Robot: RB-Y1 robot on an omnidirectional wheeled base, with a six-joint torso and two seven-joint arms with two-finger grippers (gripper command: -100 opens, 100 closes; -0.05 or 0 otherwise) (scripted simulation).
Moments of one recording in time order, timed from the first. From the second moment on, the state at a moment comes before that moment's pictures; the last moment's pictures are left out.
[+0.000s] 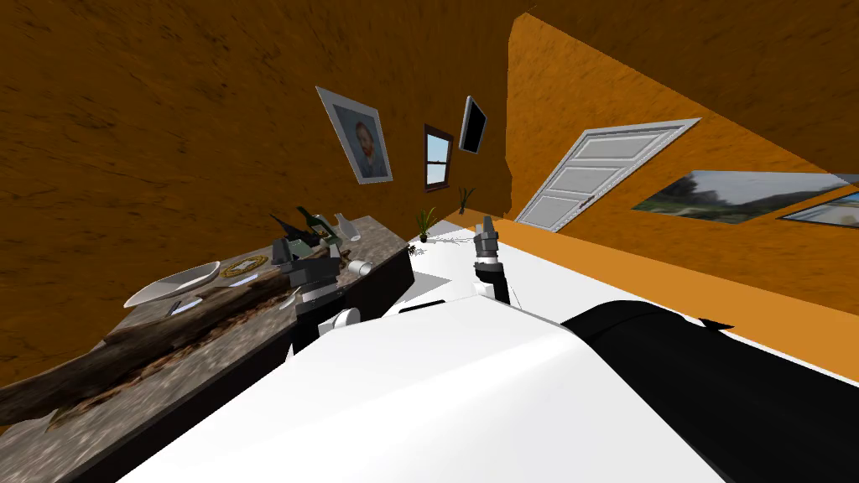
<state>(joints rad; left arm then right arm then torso) 0.53 -0.03 0.05 -2.25 0.08 -0.47 0.17 0.54 0.02 -0.02 -2.34 0.09 -0.41 0.12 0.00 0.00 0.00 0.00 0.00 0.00</state>
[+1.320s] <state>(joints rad) 0.52 0.25 0.15 -2.04 0.18 -0.37 0.19 0.54 0.02 -0.02 -2.34 0.09 -0.41 0.12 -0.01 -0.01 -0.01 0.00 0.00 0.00</state>
